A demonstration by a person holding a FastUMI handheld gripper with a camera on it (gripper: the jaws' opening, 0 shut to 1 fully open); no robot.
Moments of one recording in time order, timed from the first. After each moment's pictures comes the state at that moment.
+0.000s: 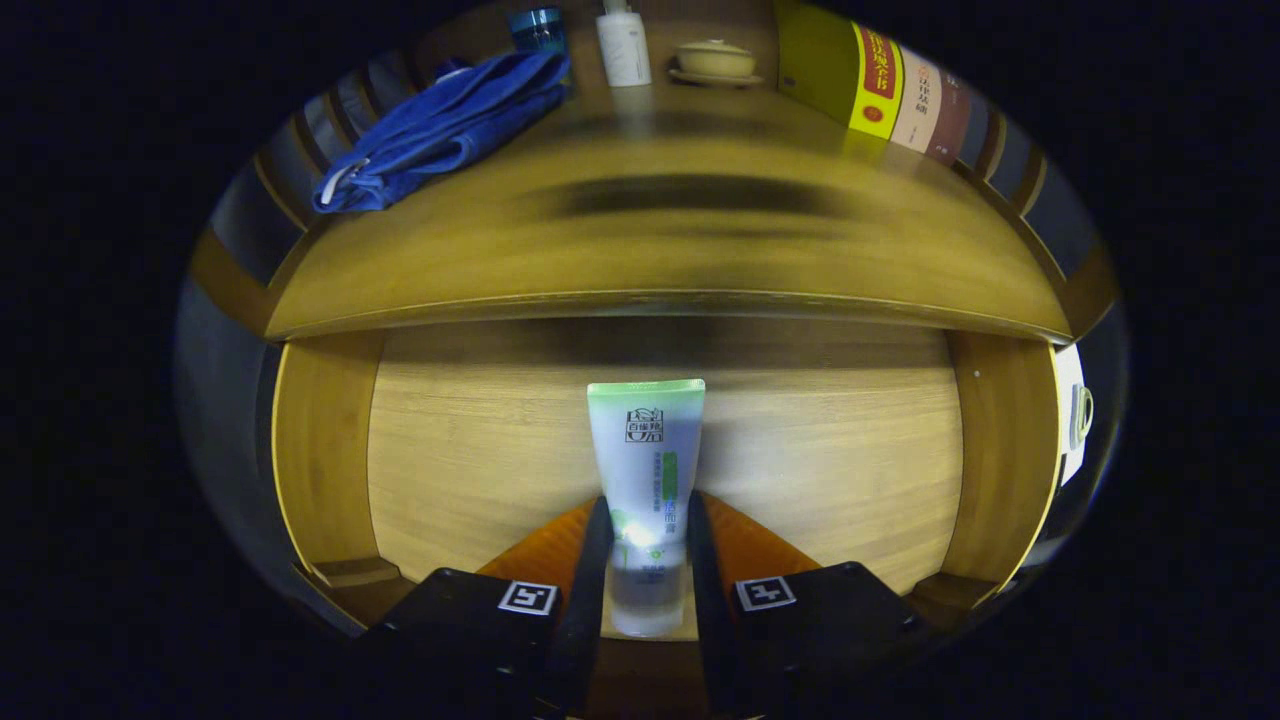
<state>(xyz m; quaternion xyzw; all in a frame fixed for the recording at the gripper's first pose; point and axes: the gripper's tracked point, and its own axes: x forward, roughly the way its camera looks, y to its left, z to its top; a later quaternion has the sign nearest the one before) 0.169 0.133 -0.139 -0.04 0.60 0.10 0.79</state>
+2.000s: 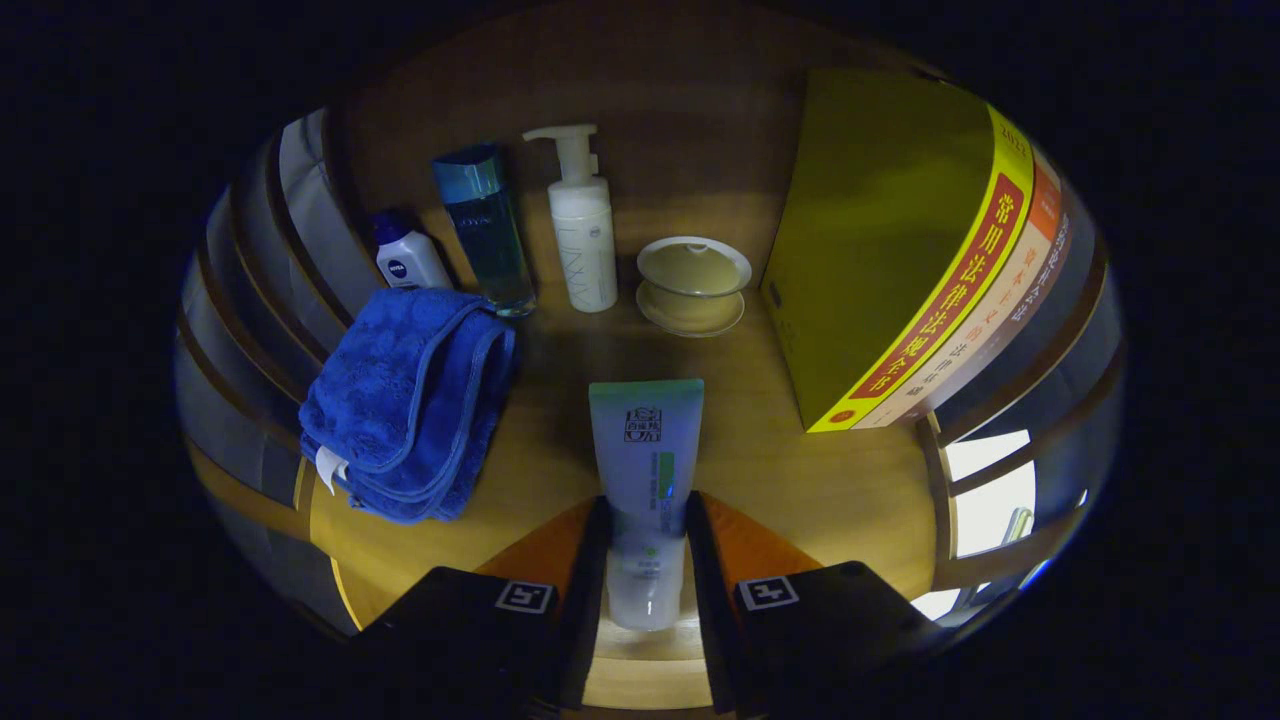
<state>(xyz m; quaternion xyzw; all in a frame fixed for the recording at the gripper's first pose) 0.389 0.137 -0.024 -0.06 0.49 0.08 0.87</state>
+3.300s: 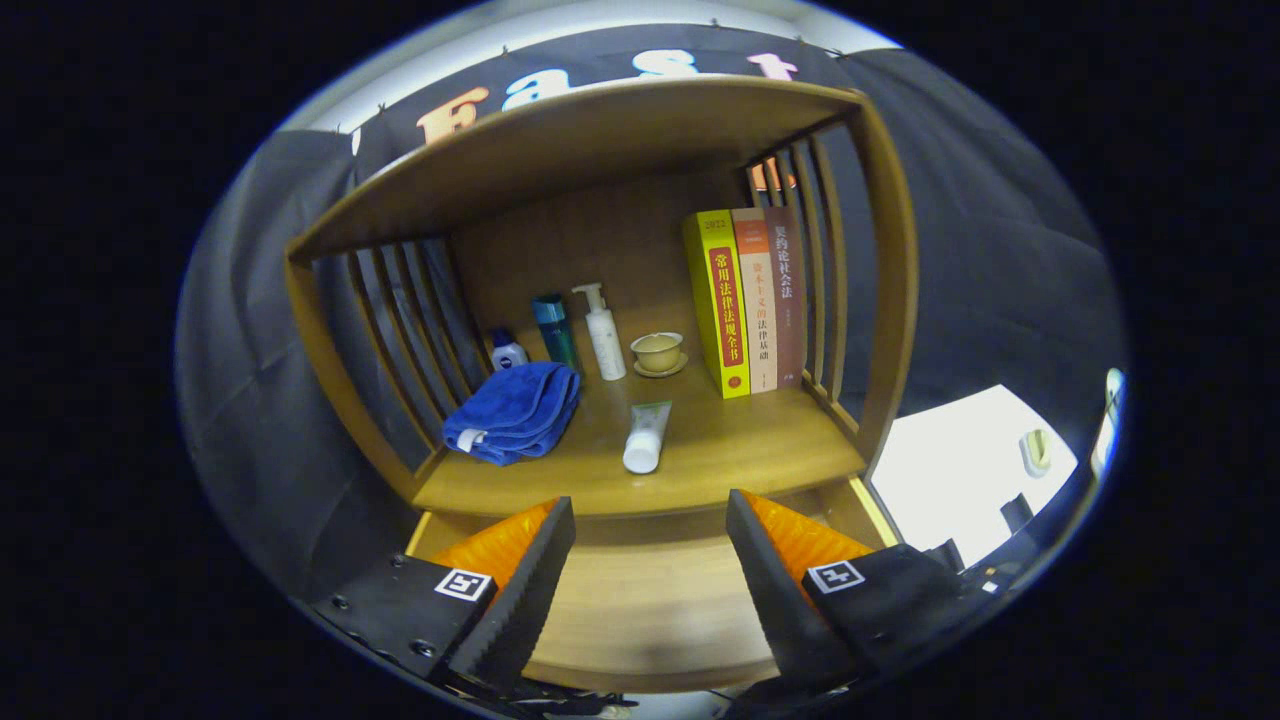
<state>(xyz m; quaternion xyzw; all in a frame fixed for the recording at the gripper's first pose) 0.159 0.073 0.068 0.07 0.25 0.10 0.96</state>
